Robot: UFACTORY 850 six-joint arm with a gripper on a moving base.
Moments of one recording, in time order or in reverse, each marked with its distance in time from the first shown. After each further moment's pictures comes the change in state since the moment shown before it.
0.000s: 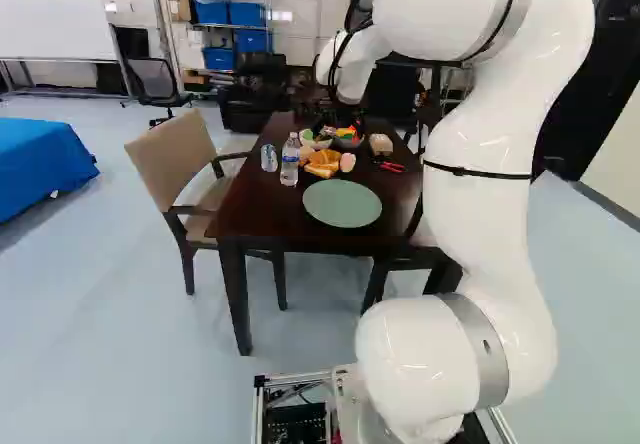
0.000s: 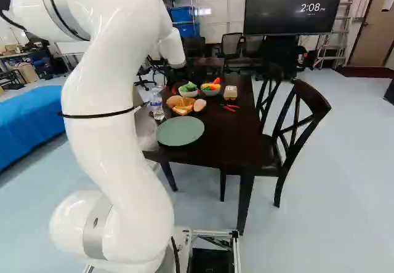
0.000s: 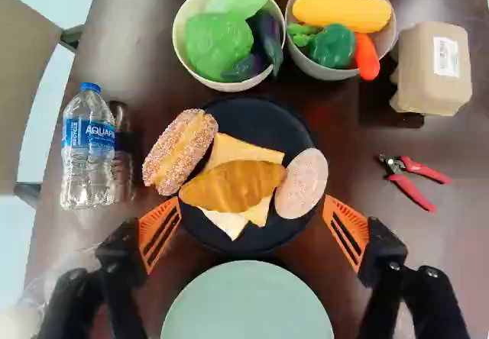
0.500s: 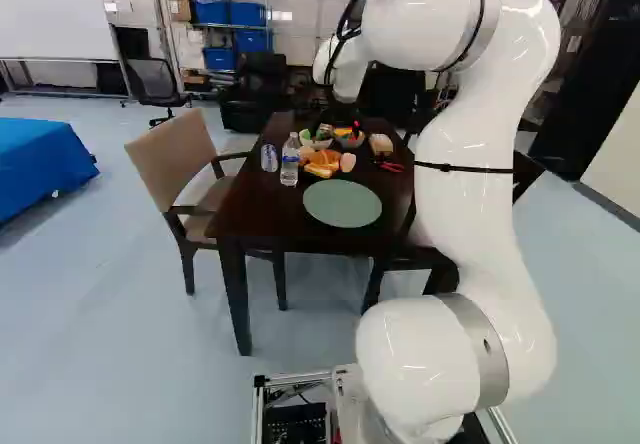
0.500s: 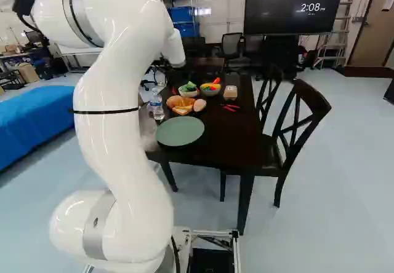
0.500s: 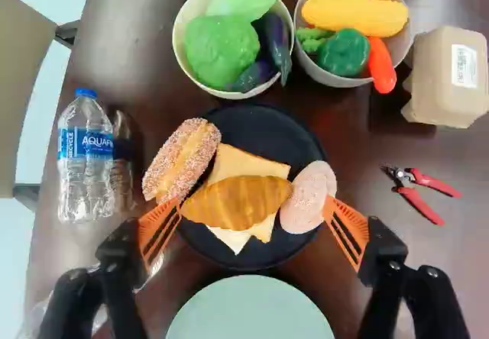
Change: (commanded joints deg) arm 0.4 -3.8 -5.0 0.0 -2.2 0.0
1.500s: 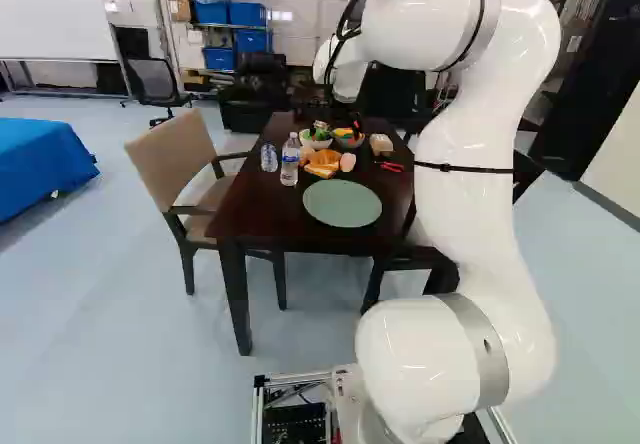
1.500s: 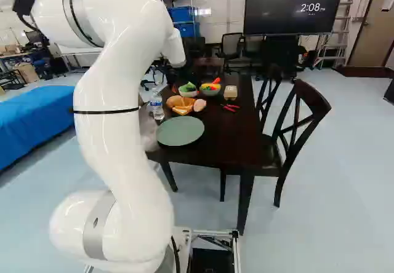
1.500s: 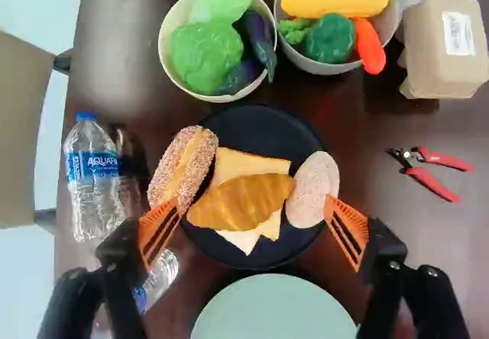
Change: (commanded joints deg) arm 0.0 0.0 0.0 0.0 0.0 10.9
